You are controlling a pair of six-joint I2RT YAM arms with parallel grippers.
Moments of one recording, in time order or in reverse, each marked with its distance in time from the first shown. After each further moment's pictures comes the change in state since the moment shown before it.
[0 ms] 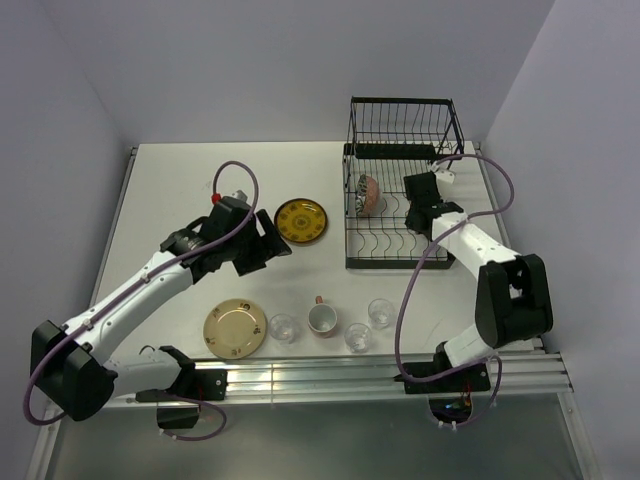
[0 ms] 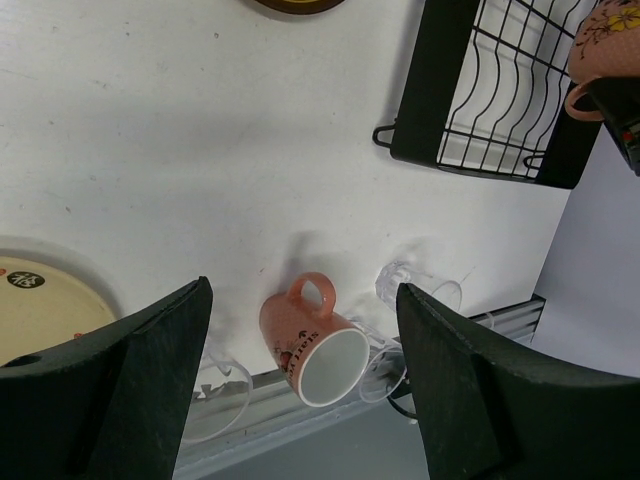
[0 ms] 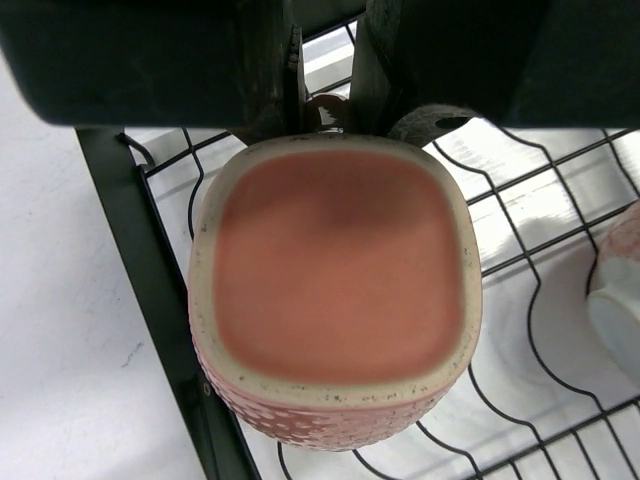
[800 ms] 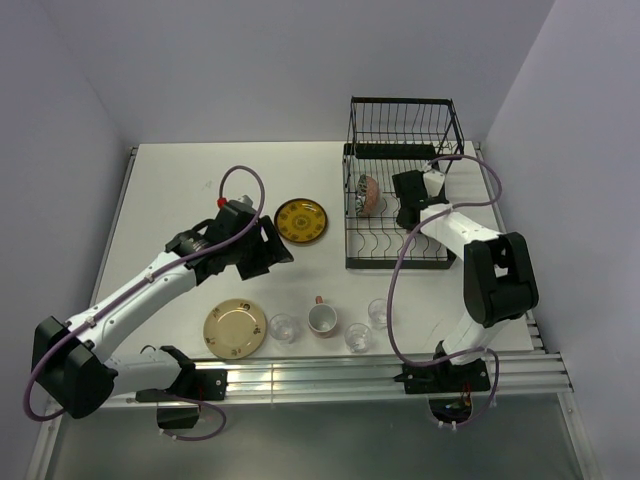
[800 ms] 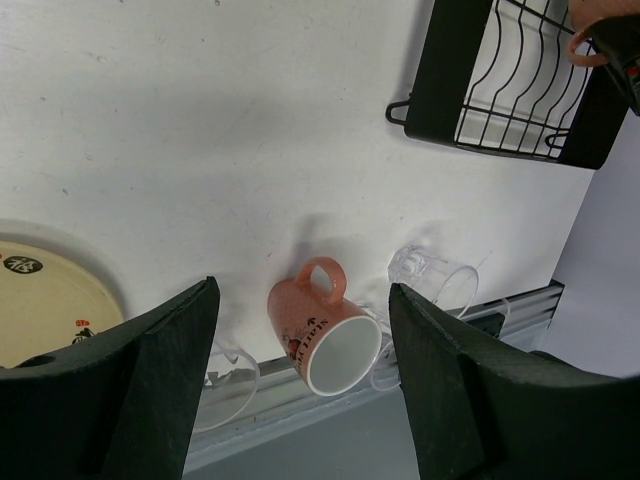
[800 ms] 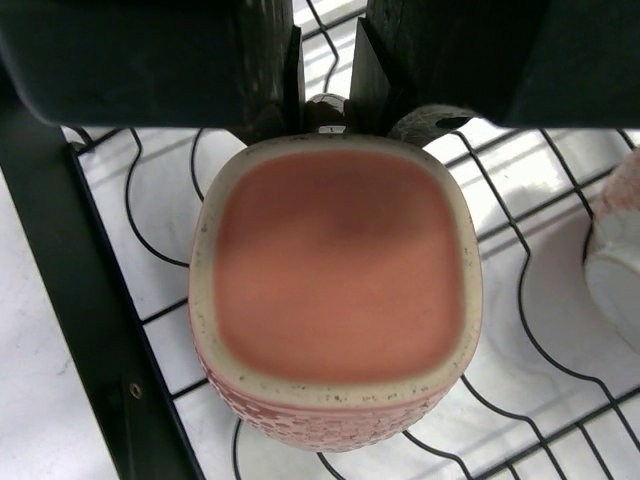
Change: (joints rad) left arm -0.033 0.004 -0.014 -0.017 0.000 0.000; right arm 0.033 0.150 0.059 0.019 0.018 0.083
